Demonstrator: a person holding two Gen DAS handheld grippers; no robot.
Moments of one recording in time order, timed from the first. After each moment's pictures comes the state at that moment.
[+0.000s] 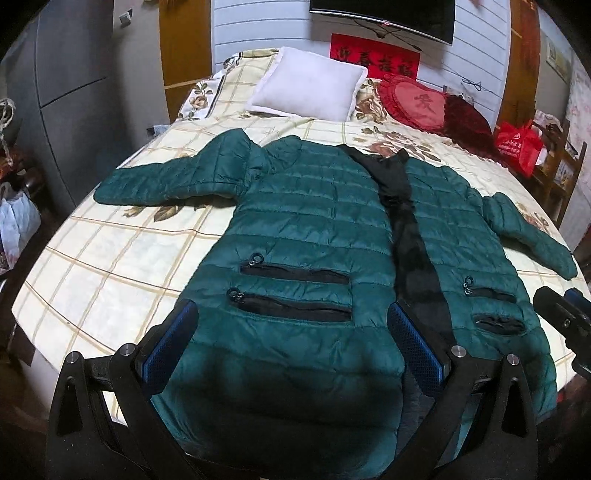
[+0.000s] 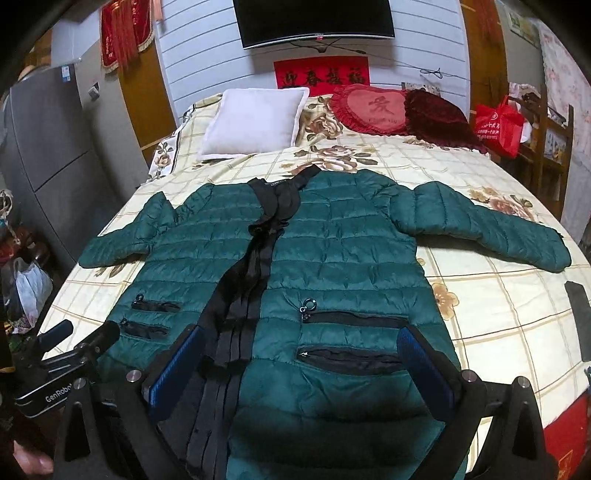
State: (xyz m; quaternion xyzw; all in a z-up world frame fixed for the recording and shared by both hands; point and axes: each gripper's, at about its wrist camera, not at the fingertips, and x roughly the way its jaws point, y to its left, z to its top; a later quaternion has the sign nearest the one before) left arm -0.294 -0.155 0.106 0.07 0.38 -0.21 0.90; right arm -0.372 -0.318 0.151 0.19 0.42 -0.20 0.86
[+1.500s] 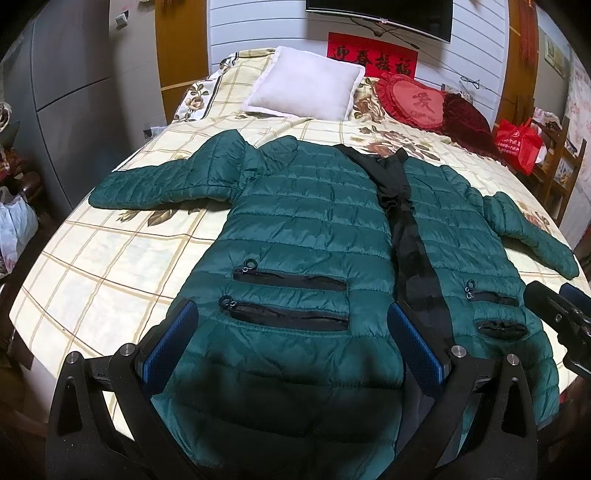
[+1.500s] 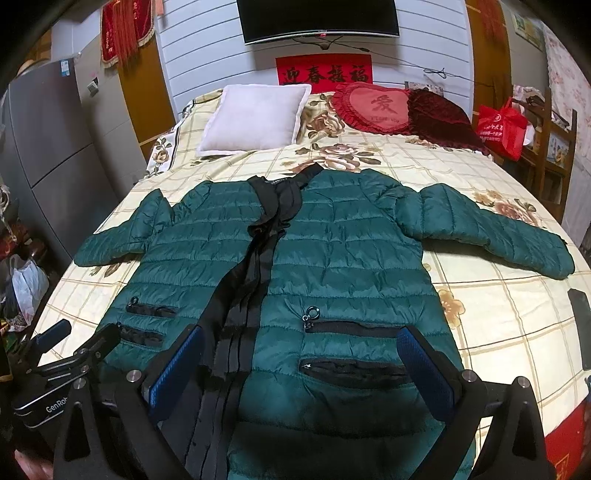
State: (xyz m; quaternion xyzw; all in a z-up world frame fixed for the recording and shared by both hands) left arm -0.287 -0.165 0.101 0.08 0.38 -0.21 0.90; right arm -0.356 -0.320 0.146 0.19 0.44 -0.20 0.86
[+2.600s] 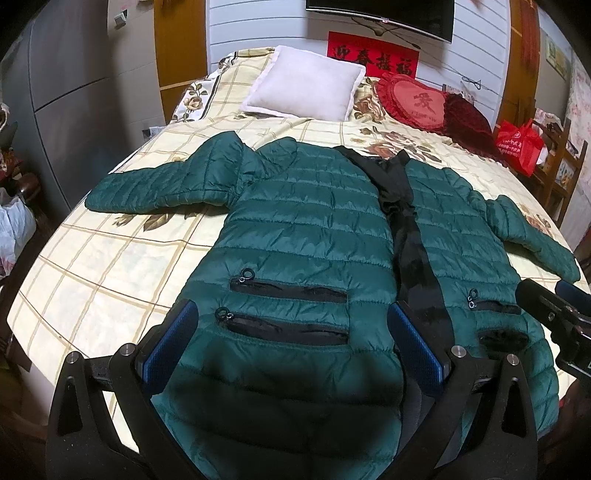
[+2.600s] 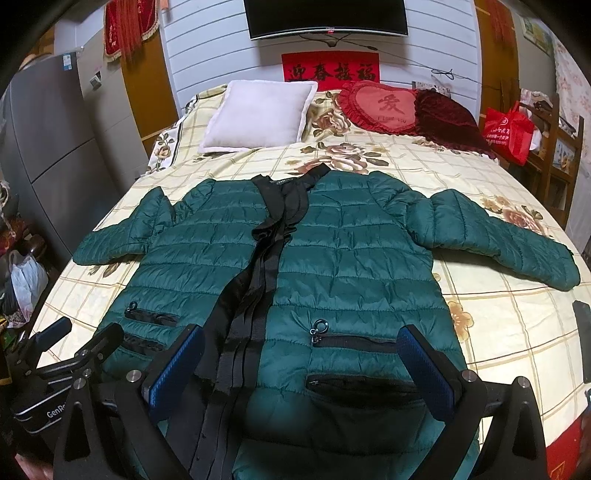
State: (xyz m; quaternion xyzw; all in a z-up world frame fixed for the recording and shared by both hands) left arm -0.271 -0.170 0.104 0.07 0.38 -0.21 0.90; right arm -0.337 -0.322 0.143 0.18 0.45 -0.19 0.86
